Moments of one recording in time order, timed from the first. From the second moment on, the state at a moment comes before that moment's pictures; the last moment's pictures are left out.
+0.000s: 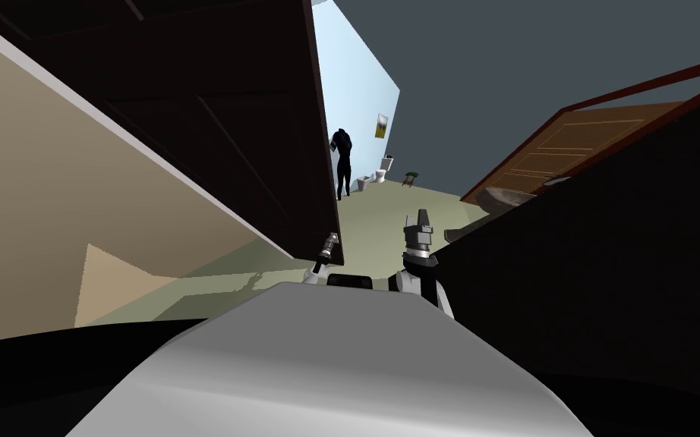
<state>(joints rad) -0.13 0.00 -0.06 -0.65 0.03 -0.81 -0.05</state>
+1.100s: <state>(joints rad) -0.12 0.04 -0.06 -0.65 0.08 -0.80 -0.09</state>
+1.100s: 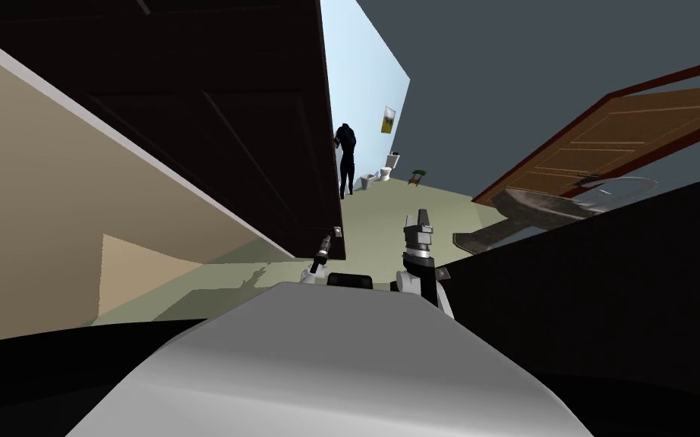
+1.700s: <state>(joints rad) -0.12 -0.03 -0.15 -0.67 0.19 -0.79 -0.16</state>
